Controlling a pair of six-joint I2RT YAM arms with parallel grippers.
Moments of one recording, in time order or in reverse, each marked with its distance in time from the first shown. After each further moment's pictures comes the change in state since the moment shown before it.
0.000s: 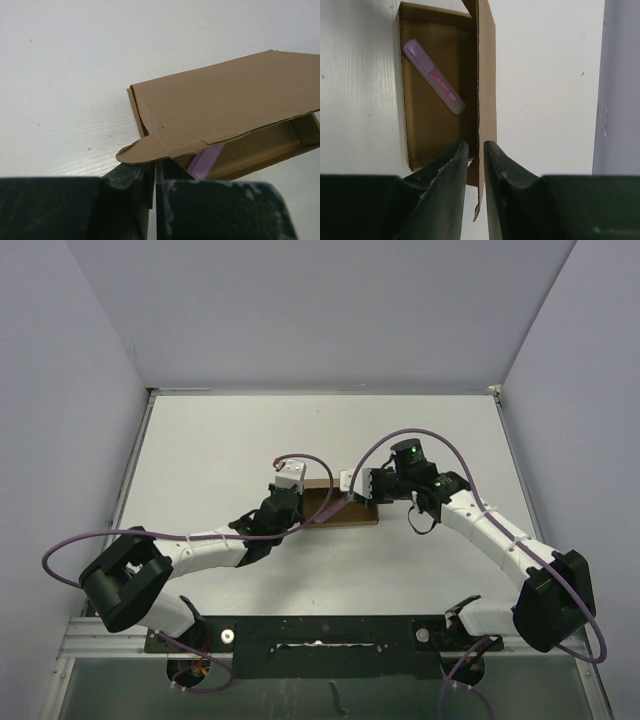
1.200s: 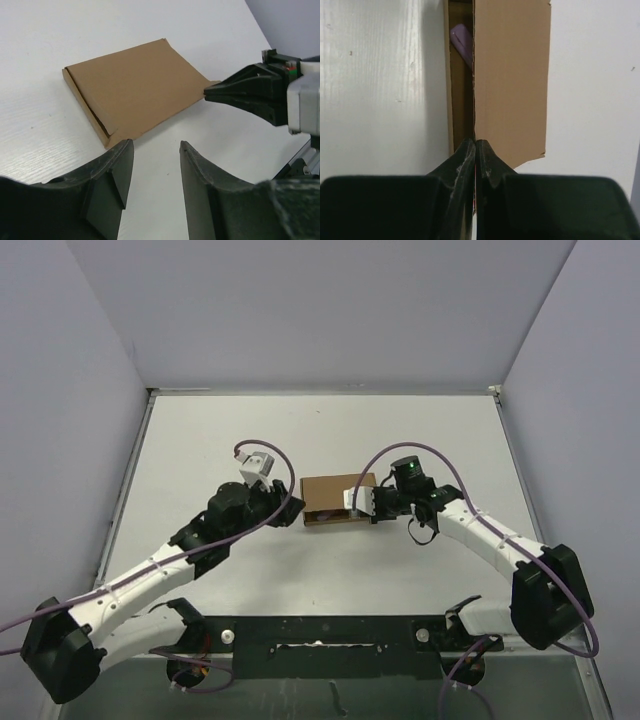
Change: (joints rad) left arm 0.104 -0.516 -0.036 -0.334 0.462 -0.183; right arm -0.023 0.013 -0.150 0.074 -0.026 -0.038
